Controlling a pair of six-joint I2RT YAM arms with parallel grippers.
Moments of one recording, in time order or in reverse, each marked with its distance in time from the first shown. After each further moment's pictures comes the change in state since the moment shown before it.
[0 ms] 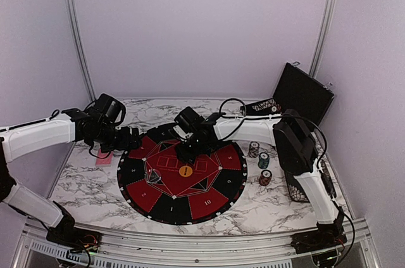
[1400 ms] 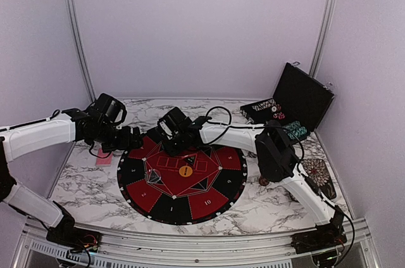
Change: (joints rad) left arm 0.006 0.004 -0.002 0.018 0.042 0.000; right arm 0.022 0.239 0.335 0.055 0.061 -0.054
